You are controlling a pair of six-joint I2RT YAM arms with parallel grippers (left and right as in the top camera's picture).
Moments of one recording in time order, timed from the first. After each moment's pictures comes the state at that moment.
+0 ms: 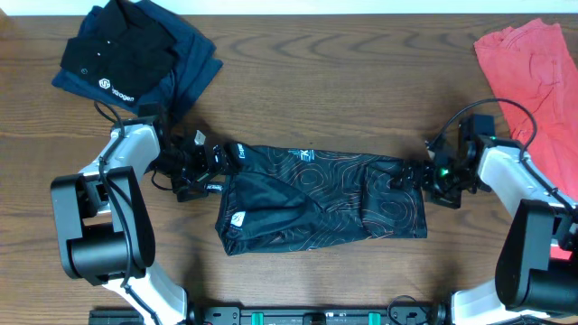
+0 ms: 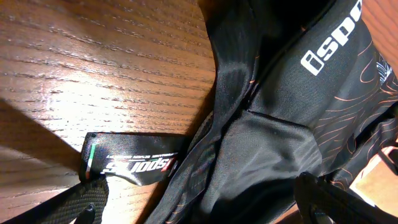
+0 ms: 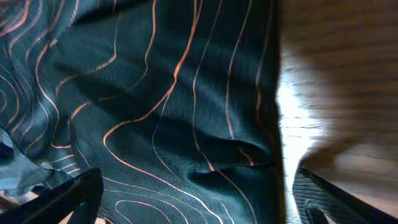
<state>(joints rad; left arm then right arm) 0.14 1.88 1.10 -0.91 0.57 -0.17 -0.12 1.70 0.92 -0.80 -0.44 0.09</state>
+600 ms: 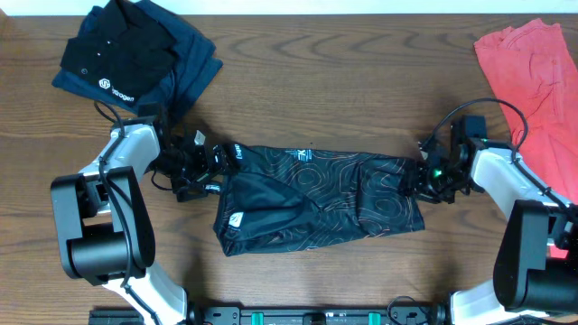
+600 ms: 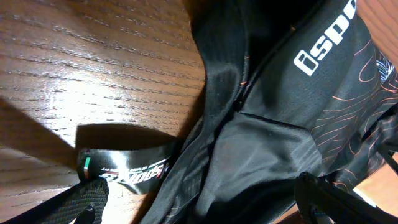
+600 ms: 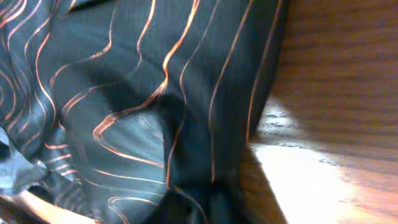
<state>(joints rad) 0.14 1.88 1.10 -0.92 0.56 -0.17 -0.08 1.70 0.90 -0.76 -0.45 0.11</state>
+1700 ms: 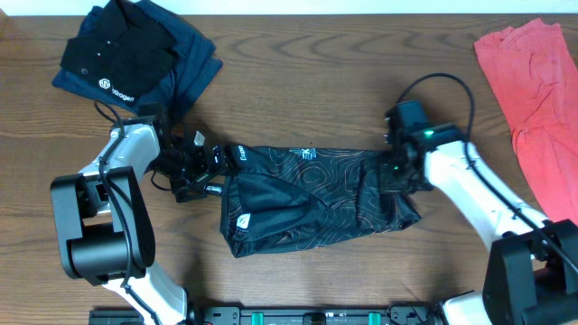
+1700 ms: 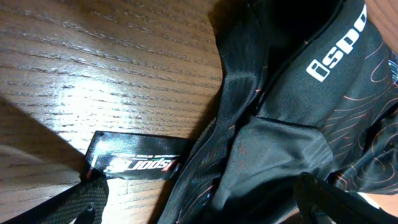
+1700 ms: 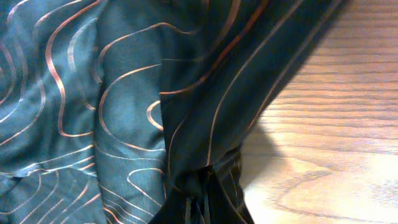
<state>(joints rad) 0.14 1.88 1.10 -0.93 0.55 -0.17 0.30 1.63 1.05 -0.92 0.00 0.33</state>
